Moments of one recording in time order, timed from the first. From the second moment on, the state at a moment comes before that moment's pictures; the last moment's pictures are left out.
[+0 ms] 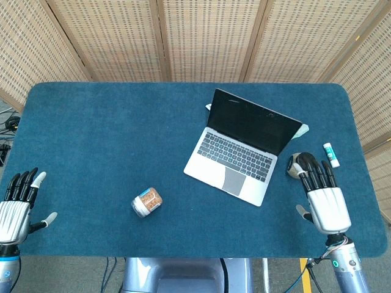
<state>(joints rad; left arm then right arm) -0.07 -1.32 -0.03 -1.39 1.61 1.62 0.00 0.18 -1.18 0.15 -1.85 -1.56 1.44 -0.49</state>
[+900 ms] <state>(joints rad) -0.09 -1.33 -0.05 -1.35 1.57 1.58 -0.05 0.71 -1.32 0.48 -1.79 -0.79 1.20 -0.91</state>
